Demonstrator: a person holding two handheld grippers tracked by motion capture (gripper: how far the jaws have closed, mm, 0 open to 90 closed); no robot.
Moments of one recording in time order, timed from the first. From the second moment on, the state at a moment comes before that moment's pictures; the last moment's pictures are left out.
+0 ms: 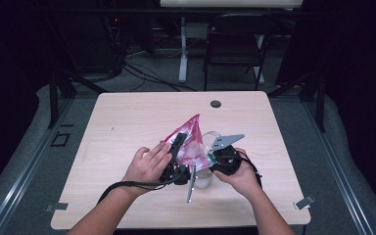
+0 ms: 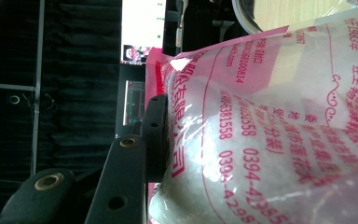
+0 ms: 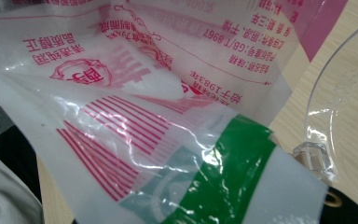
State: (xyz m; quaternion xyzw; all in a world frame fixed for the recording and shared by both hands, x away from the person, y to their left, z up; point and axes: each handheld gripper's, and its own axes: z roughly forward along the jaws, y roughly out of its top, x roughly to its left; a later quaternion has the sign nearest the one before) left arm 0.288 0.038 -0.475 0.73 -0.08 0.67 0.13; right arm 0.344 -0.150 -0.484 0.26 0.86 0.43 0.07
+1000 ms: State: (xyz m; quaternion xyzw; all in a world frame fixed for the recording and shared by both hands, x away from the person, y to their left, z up) left arm 0.291 0.033 -0.470 0.74 -0.08 0.65 0.14; right arm 0.342 -0.147 -0.485 0.25 0.87 0.43 0.06
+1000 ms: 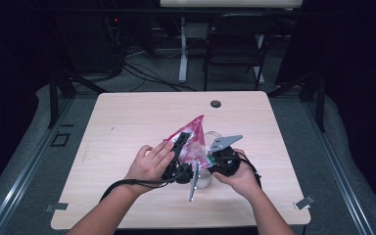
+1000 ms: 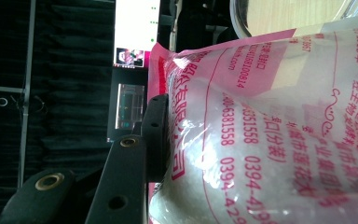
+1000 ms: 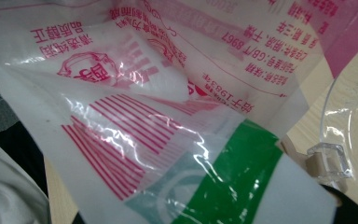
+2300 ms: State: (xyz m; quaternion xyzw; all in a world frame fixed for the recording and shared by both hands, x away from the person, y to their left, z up) left arm 0.294 0.040 -0.472 0.76 -0.05 0.63 0.16; right arm 0.340 -0.142 -0.488 0.25 0.87 0.42 0.06
